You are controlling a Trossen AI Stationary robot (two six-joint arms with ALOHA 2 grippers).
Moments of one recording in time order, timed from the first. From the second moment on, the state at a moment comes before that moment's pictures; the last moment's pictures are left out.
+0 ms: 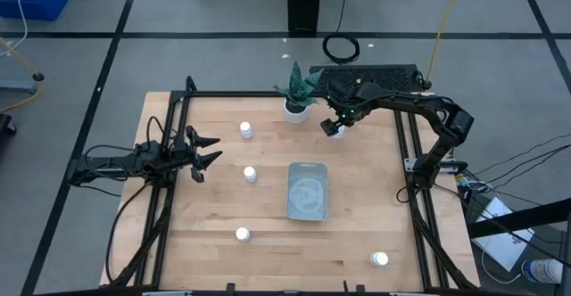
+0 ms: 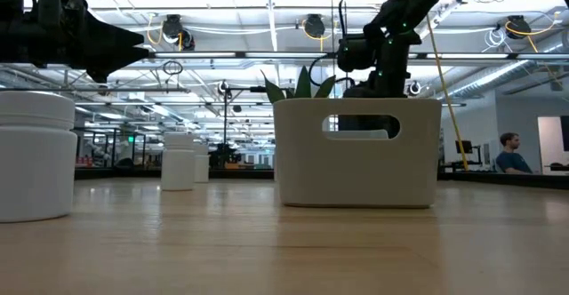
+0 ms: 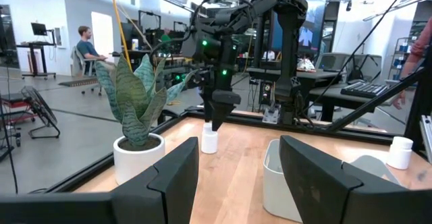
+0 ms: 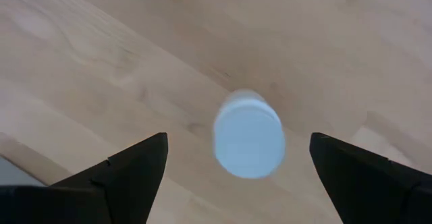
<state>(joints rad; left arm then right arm) 0.03 0.02 0.01 0.13 -0.22 -0.03 -0.59 1.68 1.19 -0.89 0.00 0.44</state>
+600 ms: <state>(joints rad) 0.03 0.02 0.01 0.13 -0.22 -0.03 -0.60 1.68 1.17 -0.85 -0.03 0.46</state>
